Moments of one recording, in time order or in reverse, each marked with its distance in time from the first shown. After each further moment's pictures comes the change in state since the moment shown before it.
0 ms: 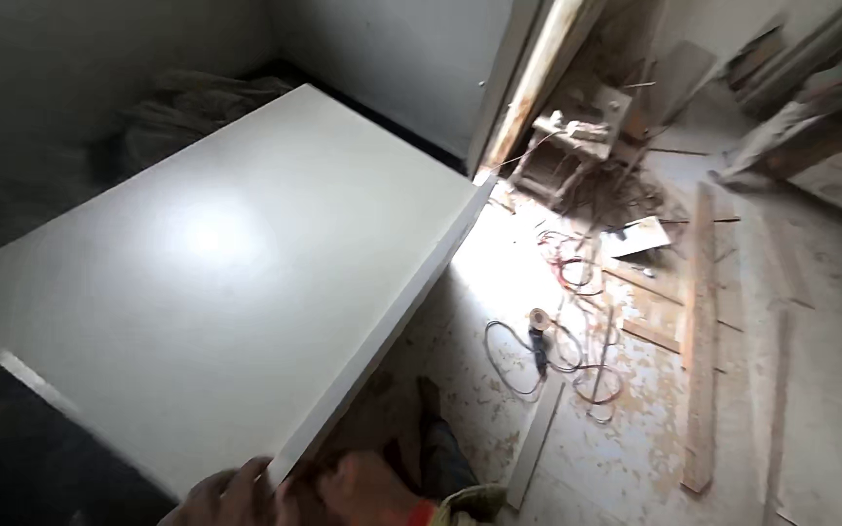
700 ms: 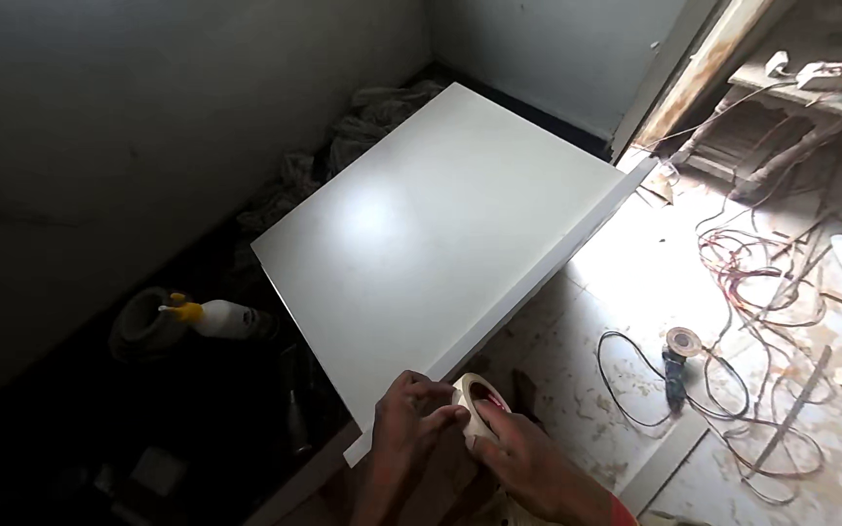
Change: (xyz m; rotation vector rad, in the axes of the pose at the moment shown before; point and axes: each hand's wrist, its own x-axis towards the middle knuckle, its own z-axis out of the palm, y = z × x) left_hand 0.055 0.053 -0.051 -0.596 -0.528 -0.276; right_hand -0.063 -0.005 -0.074 -0.159 -0.081 -0.311
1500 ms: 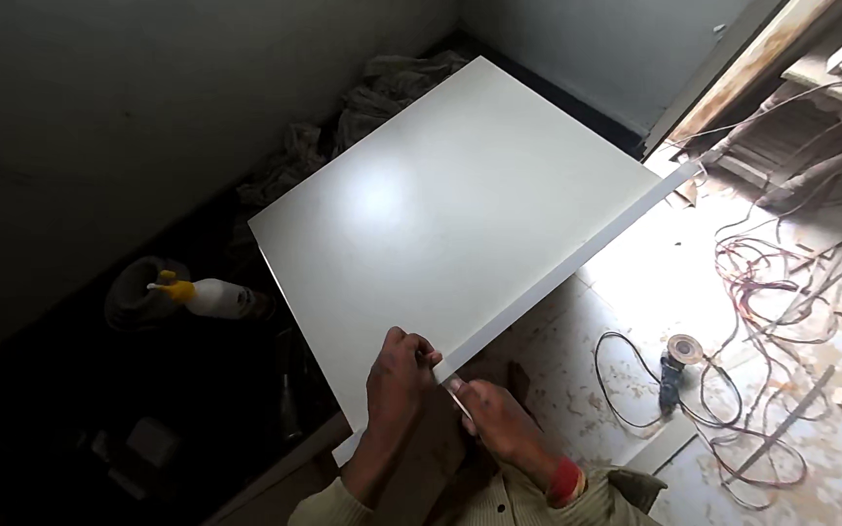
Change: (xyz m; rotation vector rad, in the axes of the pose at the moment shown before) left_hand 0.055 -0.001 0.008 0.304 0.132 -0.107; right_hand 0.054 0.009 -0.004 0.219 -0.007 0.308
